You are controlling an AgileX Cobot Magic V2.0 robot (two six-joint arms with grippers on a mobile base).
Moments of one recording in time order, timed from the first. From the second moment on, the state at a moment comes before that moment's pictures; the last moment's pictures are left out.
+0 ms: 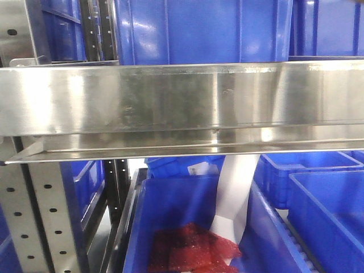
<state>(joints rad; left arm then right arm) -0.05 -0.01 0.03 -0.08 0.12 0.05 0.45 1.13 -1.20 -0.29 0.56 -0.66</state>
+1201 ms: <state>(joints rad) -0.05 -0.01 0.03 -0.08 0.12 0.05 0.45 1.38 -1.01 -0.20 0.20 -1.03</state>
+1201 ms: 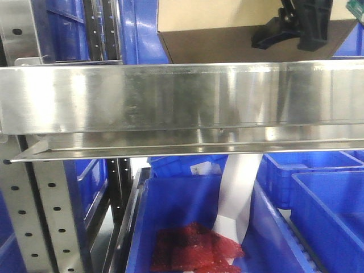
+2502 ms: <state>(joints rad) -0.05 -0.01 0.03 -0.08 0.12 0.05 0.45 0.75 -0.78 -0.05 0.32 0.13</state>
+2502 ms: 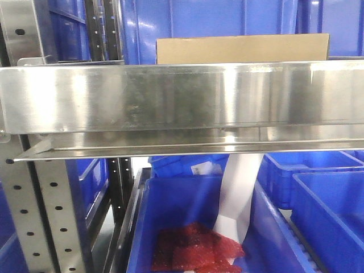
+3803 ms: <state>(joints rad) -0.05 -0.01 0.03 -0.08 0.12 0.05 0.01 0.14 -0.23 0.06 0.14 0.00</state>
